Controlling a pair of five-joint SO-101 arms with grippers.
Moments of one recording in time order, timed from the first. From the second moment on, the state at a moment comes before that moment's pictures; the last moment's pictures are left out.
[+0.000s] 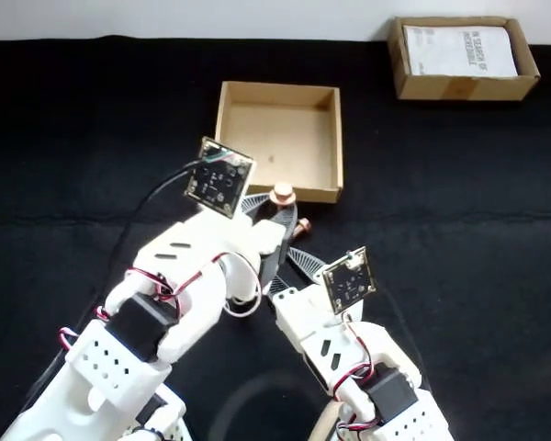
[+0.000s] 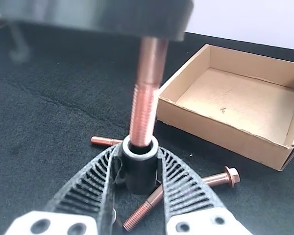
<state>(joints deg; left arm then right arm) 32.0 -58.5 47.1 40.8 14.0 -39.4 -103.7 93.5 33.4 -5.2</state>
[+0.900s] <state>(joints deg) 32.1 -58.5 53.9 36.0 13.9 -36.8 -103.7 93.6 33.5 -5.1</state>
